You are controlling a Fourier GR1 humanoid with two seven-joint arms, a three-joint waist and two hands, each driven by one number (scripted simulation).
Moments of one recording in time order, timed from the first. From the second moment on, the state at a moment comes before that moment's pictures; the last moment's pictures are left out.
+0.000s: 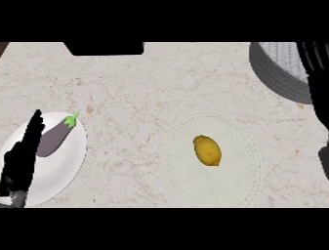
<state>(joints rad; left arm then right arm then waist) -0.02 0.55 -0.29 -1.40 0.26 0.46 -0.08 -0.40 -0.44 0.07 -1.71 -0.33 -0.12 -0.05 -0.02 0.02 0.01</state>
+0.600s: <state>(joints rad) -0.20 0.55 -0.36 -1.52 0.29 0.22 -0.10 -0.31 -0.33 0.42 -1.57 -0.20 0.18 -0.28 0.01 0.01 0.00</state>
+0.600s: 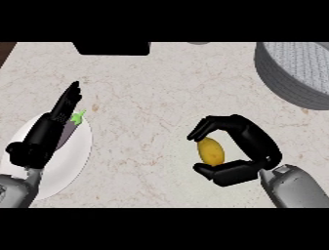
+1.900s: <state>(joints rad) -0.20 0.54 -0.30 -1.52 0.30 0.13 -0.09 -0.51 -0.67 0.42 -2.01 0.14 0.50 0.62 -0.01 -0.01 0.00</state>
